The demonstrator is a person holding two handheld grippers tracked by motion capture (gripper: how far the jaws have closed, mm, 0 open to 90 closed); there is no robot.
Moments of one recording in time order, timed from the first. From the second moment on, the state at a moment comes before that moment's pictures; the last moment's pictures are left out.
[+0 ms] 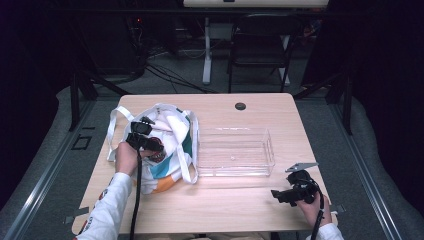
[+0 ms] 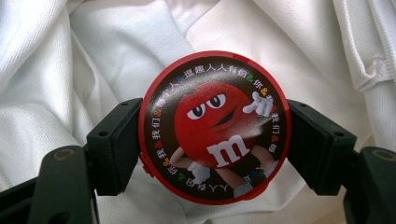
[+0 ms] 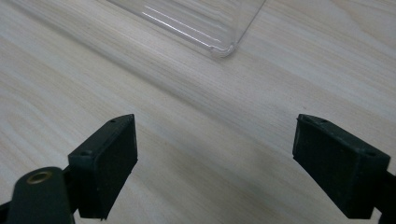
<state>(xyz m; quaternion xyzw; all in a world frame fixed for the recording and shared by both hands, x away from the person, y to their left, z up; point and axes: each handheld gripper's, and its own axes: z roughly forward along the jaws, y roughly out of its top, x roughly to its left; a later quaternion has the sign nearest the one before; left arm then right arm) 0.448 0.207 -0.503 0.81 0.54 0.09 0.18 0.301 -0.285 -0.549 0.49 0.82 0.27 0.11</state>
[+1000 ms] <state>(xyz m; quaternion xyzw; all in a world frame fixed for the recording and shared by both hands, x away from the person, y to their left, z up) 0.437 0.211 -0.476 0.82 0.52 0.10 0.20 0.300 -0.287 -0.548 0.49 0.82 0.27 0.12</state>
